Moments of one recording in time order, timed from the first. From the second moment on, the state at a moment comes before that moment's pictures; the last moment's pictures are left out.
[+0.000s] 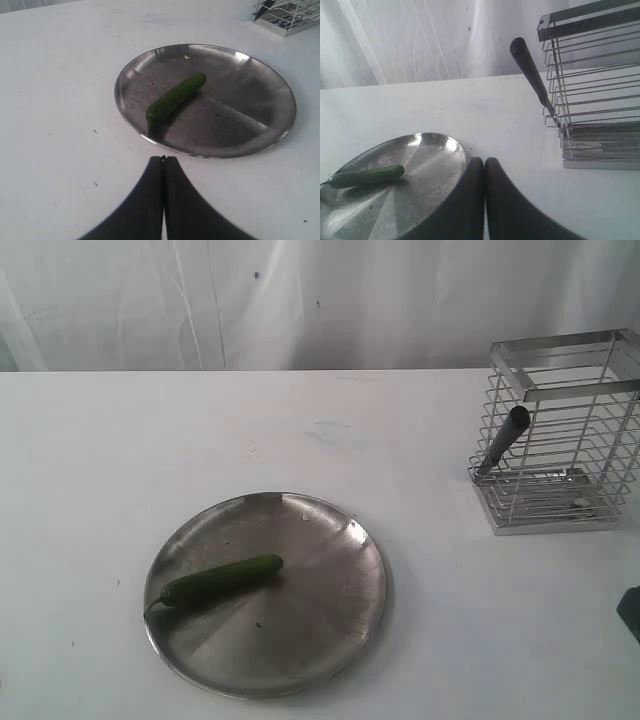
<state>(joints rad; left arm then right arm) -0.39 0.00 0.02 -0.16 0.39 0.10 0.40 0.03 -0.01 0.04 0.16 0.15</state>
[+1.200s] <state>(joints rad) -0.39 0.00 0.02 -0.16 0.39 0.10 0.40 0.37 -0.64 0.02 0.37 0.16</state>
